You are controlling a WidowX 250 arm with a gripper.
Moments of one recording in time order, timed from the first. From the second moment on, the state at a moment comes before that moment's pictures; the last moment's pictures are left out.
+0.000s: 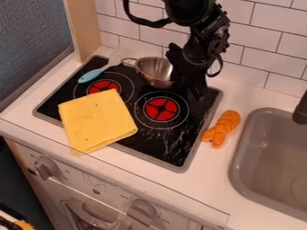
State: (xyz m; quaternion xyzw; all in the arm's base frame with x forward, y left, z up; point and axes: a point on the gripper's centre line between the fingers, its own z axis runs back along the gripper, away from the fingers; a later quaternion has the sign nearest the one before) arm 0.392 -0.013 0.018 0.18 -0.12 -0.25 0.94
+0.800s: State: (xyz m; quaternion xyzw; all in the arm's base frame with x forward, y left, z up) arm 0.390 -0.003 0.076 0.17 -0.18 -0.21 0.95
